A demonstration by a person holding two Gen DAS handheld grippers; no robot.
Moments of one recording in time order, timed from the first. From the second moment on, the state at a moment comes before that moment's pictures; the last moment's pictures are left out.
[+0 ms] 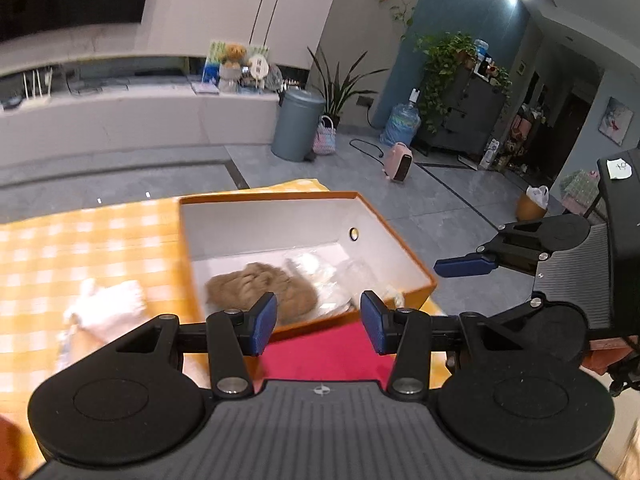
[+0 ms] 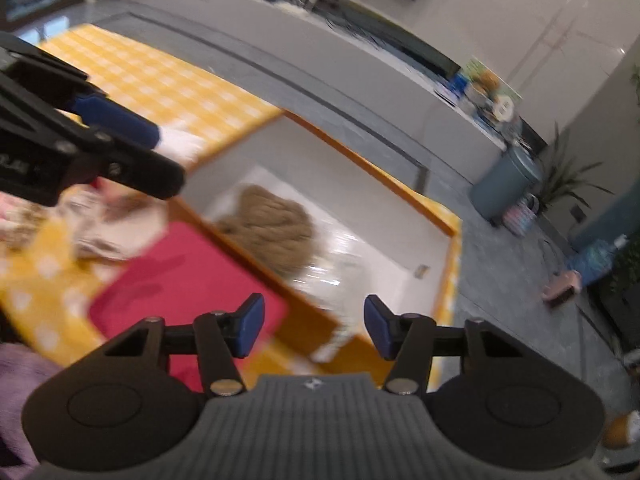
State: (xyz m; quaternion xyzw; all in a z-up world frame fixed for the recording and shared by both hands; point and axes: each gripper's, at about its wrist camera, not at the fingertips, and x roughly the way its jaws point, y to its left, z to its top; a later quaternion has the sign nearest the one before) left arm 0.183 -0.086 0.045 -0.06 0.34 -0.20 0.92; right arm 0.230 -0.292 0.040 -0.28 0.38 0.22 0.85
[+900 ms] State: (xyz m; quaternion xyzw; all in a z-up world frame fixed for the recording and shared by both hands) left arm 0.034 0.073 -0.039 -0.07 0.36 -0.02 0.93; right arm 0.087 -0.142 -0.066 -0.09 0.34 0.25 0.90
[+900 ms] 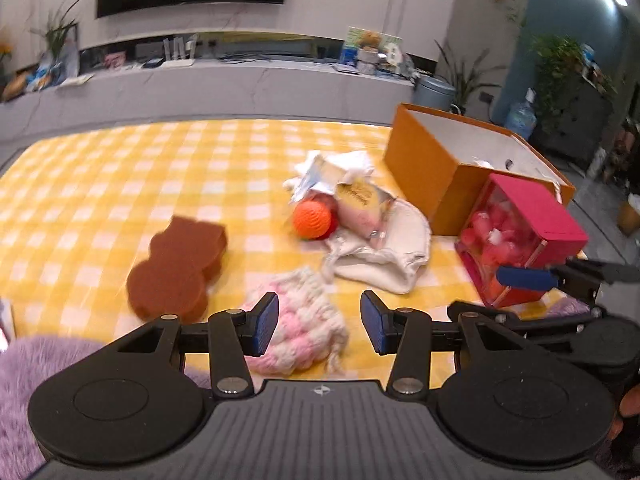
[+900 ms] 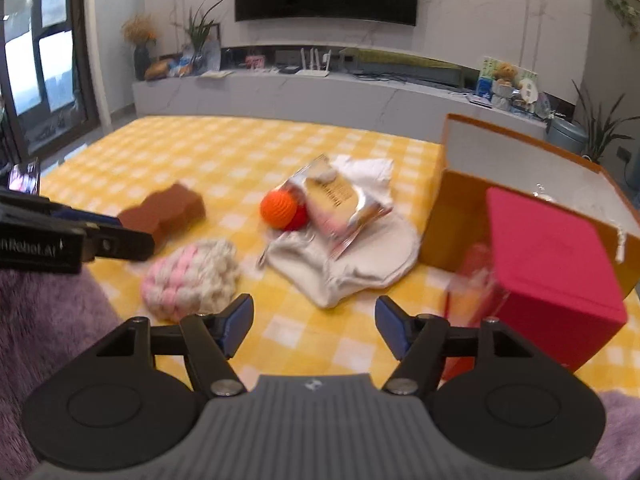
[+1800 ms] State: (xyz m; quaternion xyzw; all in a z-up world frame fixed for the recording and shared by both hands) left arm 0.092 0.045 -0.084 0.06 0.47 -0.06 0.88; right arm 0.124 -0.123 -0.111 -0.09 0.38 0.25 0.89
